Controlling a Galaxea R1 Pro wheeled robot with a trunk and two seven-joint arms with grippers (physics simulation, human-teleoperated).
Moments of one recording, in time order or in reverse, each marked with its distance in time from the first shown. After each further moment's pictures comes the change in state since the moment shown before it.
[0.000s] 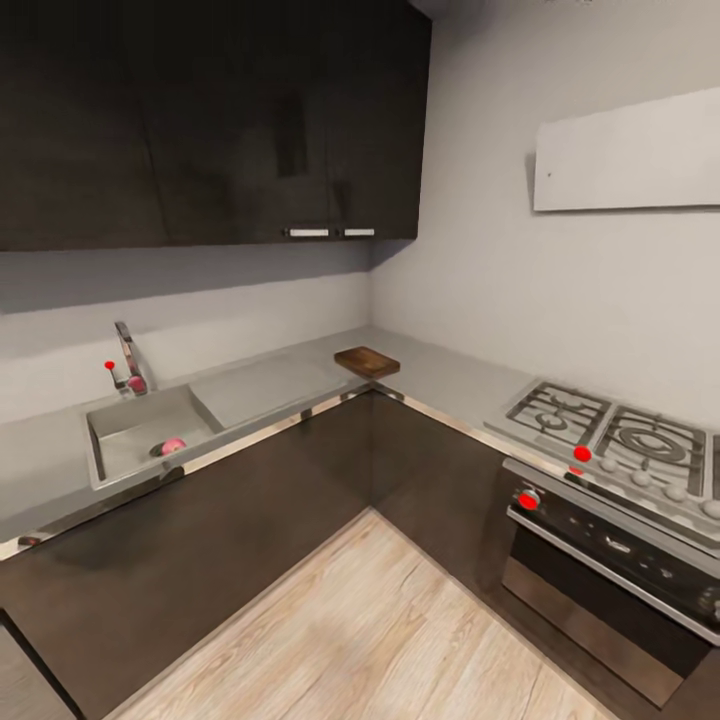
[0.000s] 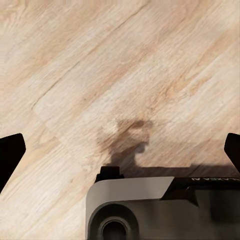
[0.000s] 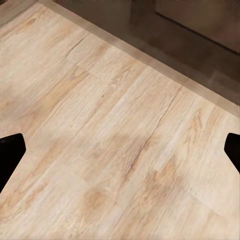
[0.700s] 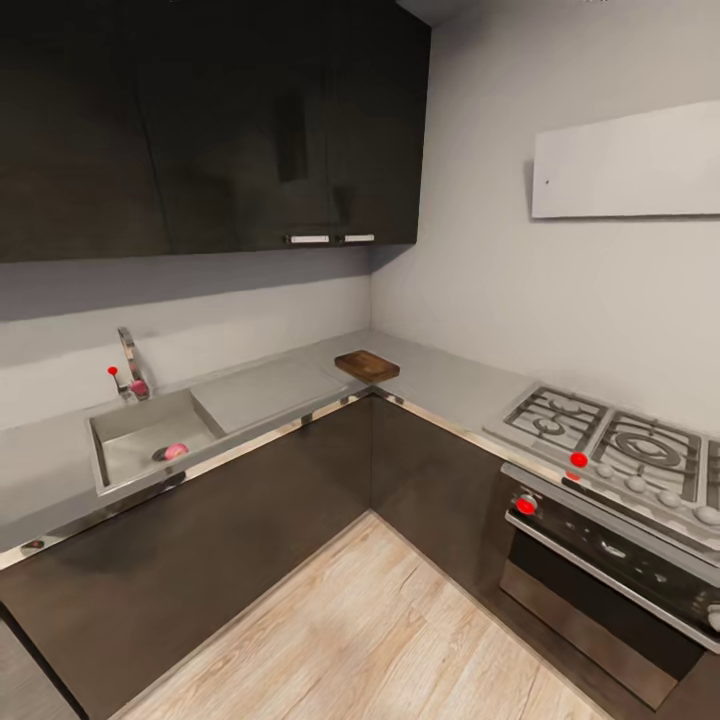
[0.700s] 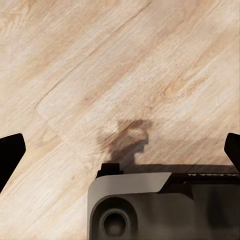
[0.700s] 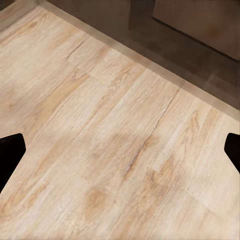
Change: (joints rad) left arm 0.000 0.000 0.000 0.000 -0.001 0.000 0.000; right arm 0.000 0.000 0.000 0.000 0.000 0.000 0.000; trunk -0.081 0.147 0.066
